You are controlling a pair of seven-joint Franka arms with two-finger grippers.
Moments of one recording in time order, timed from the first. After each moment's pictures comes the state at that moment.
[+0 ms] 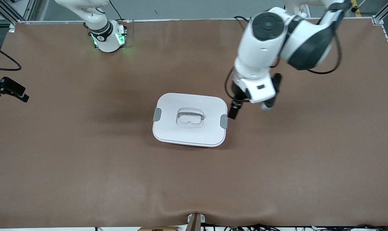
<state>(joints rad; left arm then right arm) -0.12 0.34 -0.54 -1.42 0.22 1.82 -1.75 -0.07 0.04 0.00 -1.52 0.01 1.65 0.03</state>
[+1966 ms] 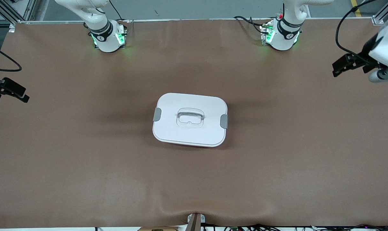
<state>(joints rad) -0.13 -0.09 -0.01 -1.61 0.06 1.45 -0.20 -0.07 0.05 0.00 -1.52 0.01 1.65 0.03</state>
